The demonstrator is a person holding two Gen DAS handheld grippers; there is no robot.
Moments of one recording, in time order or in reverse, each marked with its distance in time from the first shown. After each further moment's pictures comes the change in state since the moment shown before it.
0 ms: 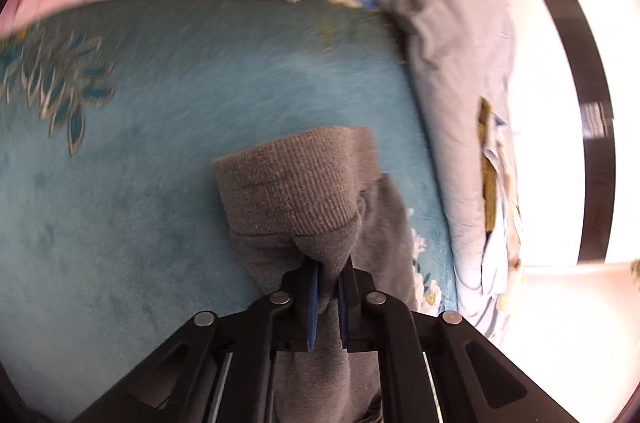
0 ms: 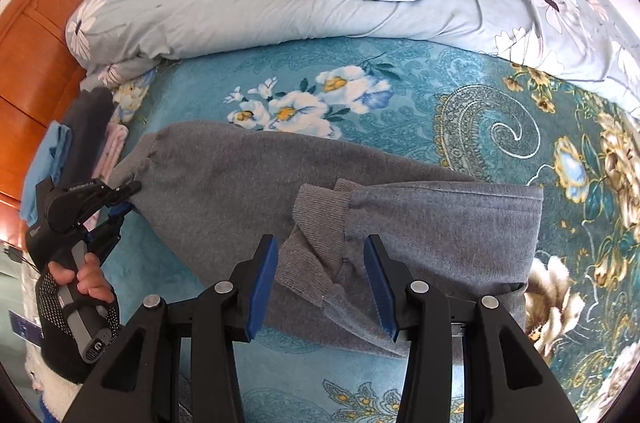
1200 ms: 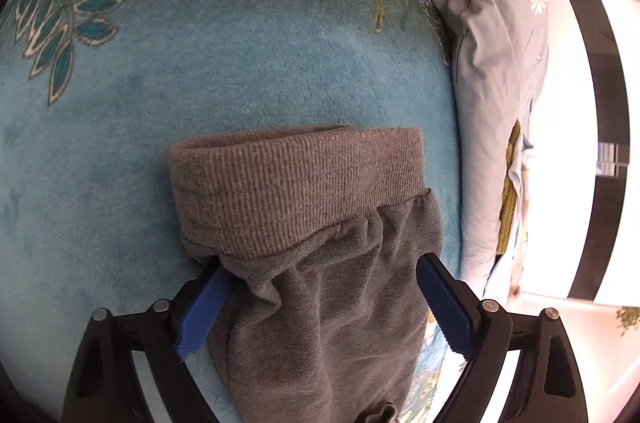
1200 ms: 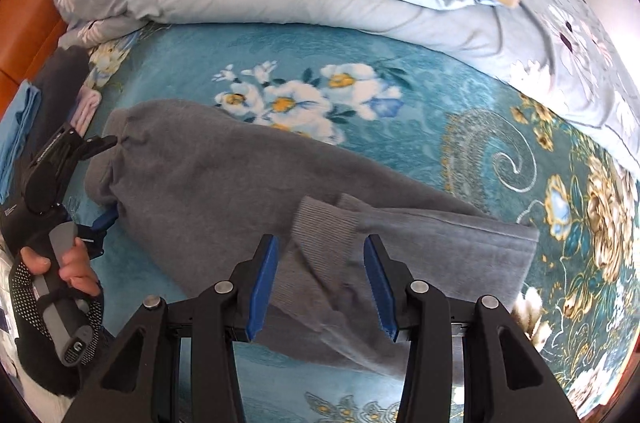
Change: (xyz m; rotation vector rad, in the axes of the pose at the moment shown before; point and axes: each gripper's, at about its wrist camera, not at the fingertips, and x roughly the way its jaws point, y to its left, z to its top) left arm 0.048 0.022 0.014 -0.182 0.067 0.030; right arm 0.032 0.050 0.023 -0.161 0.093 -0.185
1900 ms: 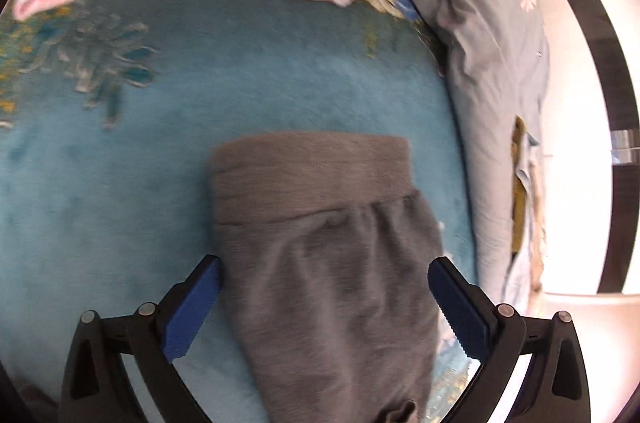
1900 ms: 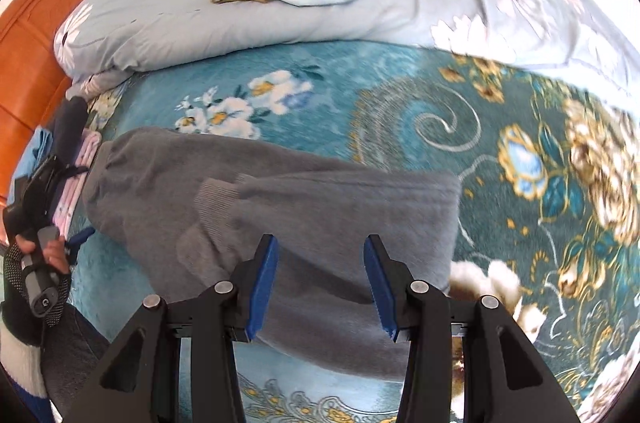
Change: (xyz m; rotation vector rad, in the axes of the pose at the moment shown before) left arm -0.009 -0.008 -0.017 0.034 -0.069 0.044; right arm -0.018 -0.115 -0.047 0.113 -0.117 0.097
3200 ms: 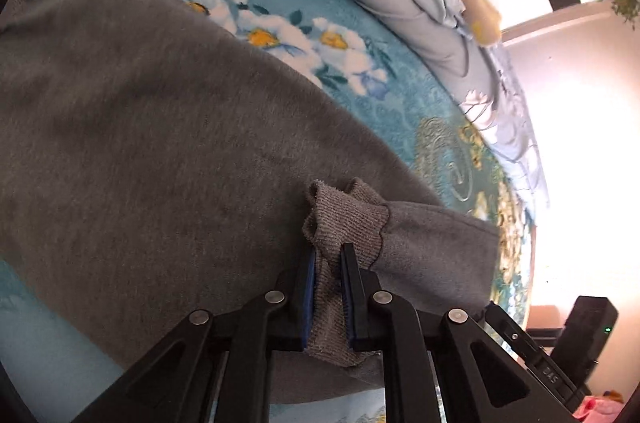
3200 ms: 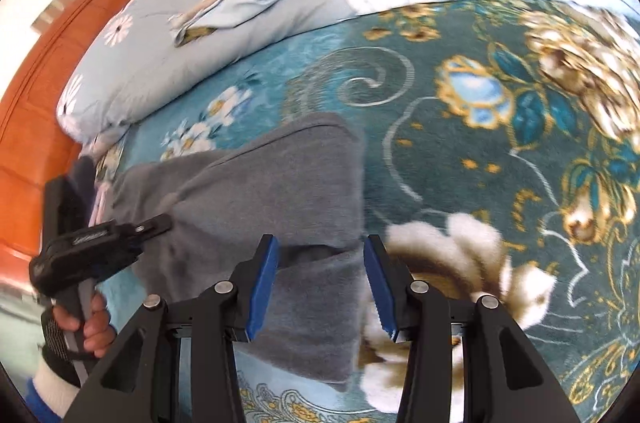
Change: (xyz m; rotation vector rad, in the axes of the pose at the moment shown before) left arm 0.066 -0.102 -0.187 0.801 0.437 -0.014; right arm 0.016 -0.102 -0.055 0.221 -0.050 0.165
